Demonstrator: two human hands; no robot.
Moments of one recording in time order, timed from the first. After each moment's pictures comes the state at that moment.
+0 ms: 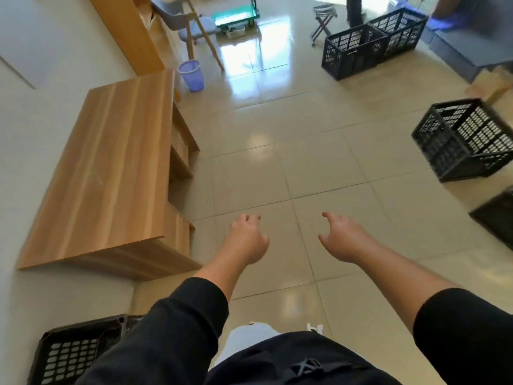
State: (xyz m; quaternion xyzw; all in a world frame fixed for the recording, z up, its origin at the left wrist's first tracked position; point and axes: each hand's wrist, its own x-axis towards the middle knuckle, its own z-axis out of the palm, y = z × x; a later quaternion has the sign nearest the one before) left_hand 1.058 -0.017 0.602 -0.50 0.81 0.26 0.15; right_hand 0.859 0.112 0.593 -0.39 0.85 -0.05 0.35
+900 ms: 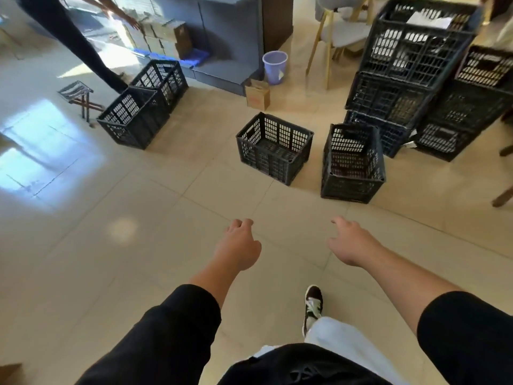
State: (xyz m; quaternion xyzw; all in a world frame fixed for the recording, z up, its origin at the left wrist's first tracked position) left_hand 0.452 -0.098 0.586 -0.09 0.95 0.19 0.25; right_hand 0.418 0.166 0.595 0.06 0.94 -0.17 0.30
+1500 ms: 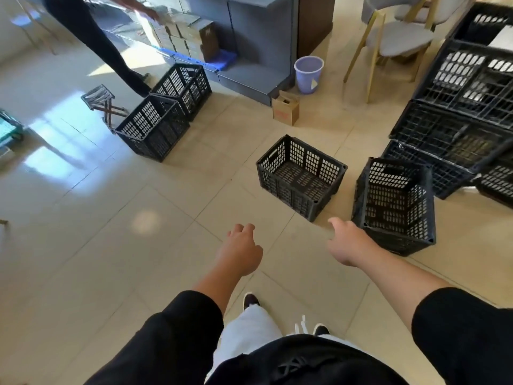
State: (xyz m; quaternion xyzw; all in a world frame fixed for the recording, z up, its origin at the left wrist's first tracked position) left_hand 0.137 -0.149 0.582 -0.16 0.94 0.18 0.25; right_hand 0.062 0.095 0.581 0.00 0.93 -0.16 0.33
